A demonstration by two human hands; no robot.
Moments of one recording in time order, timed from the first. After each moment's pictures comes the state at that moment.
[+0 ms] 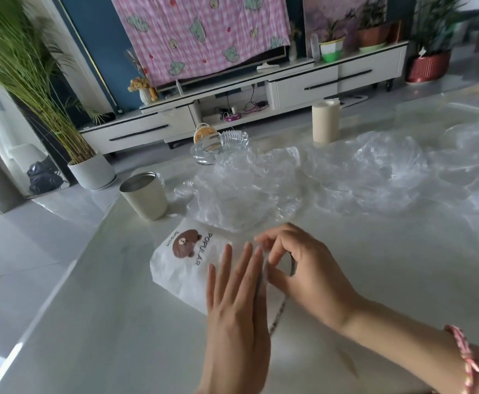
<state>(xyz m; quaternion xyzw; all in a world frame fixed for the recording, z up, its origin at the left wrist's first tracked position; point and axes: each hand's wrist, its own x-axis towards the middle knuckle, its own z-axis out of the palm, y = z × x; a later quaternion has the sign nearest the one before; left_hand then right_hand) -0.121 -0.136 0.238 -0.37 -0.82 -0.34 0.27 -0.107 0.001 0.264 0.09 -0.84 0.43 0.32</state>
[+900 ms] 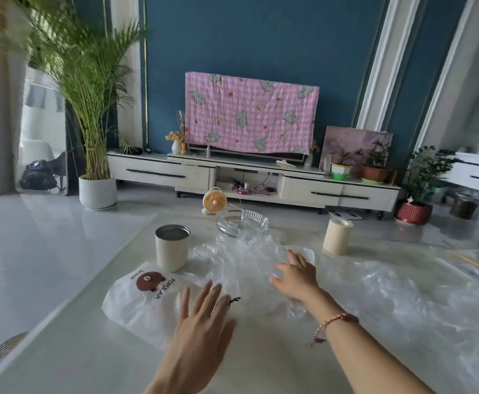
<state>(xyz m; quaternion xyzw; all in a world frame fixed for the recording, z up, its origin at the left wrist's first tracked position) -0.226 -0.191 0.245 -0.32 -0.86 -0.21 0.33 -0.268 0.042 0.304 -0.11 -0.99 0.04 0.06</state>
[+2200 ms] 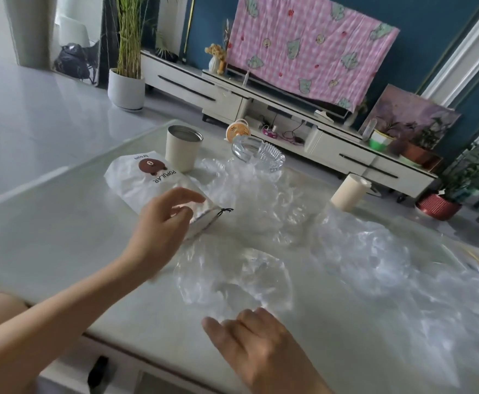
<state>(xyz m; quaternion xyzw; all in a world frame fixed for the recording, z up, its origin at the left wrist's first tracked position) -0.157 -0.193 0.298 -0.07 -0.73 -0.66 0.16 -0.060 -0.014 0.254 0.40 -0.84 -0.08 0.36</state>
